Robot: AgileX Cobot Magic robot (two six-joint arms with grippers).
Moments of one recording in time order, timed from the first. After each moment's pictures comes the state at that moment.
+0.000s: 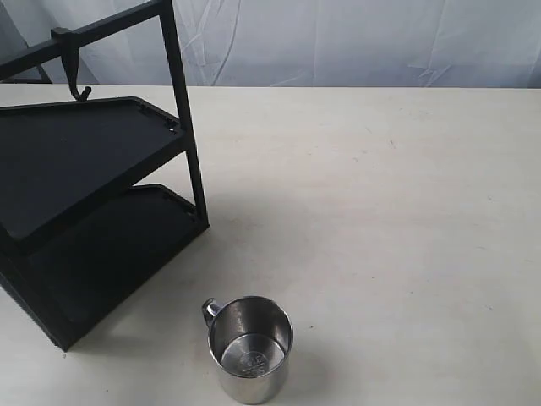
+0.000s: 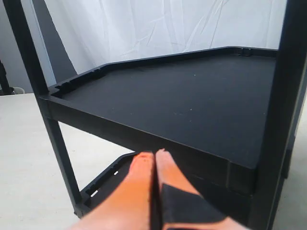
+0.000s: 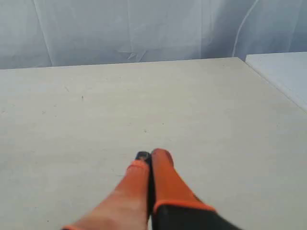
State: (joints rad) left arm -0.09 0.00 0.00 0.04 0.23 0.00; right arm -0.13 0.03 0.00 0.04 0.33 -0.03
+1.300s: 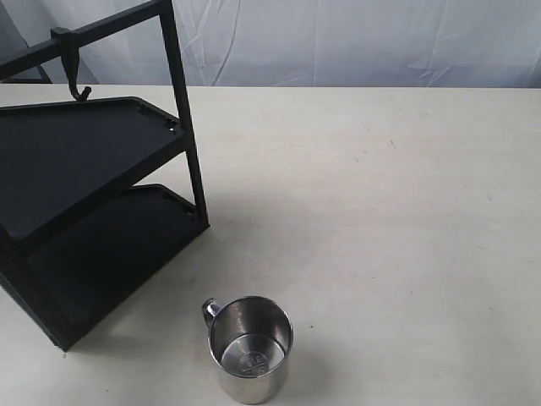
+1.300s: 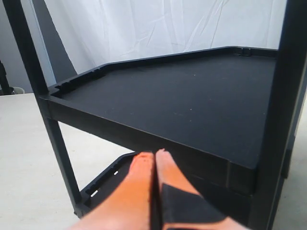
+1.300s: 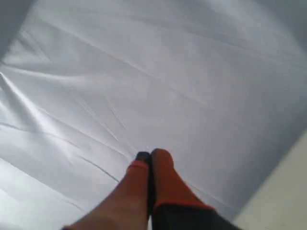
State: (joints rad) left arm -0.09 0.00 0.00 0.04 0.23 0.00; right arm -0.13 0.06 -0.10 0.10 -0.10 0.97
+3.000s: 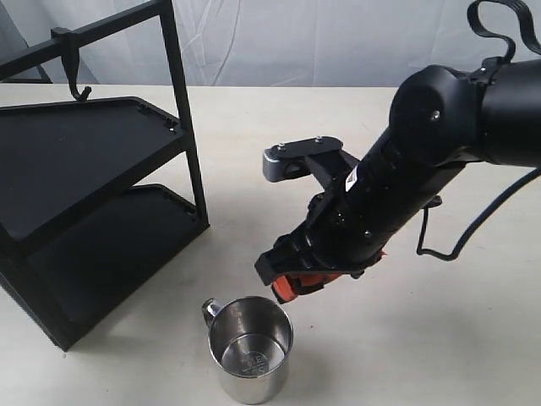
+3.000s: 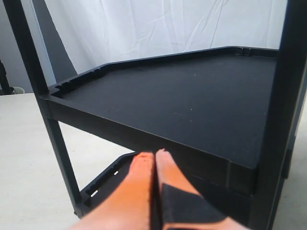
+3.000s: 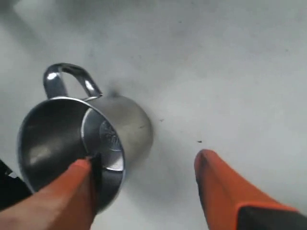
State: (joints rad) left arm -0.09 0.00 0.00 0.04 0.23 0.00; right arm 0.69 1.61 -0.96 0.44 0.78 -0.18
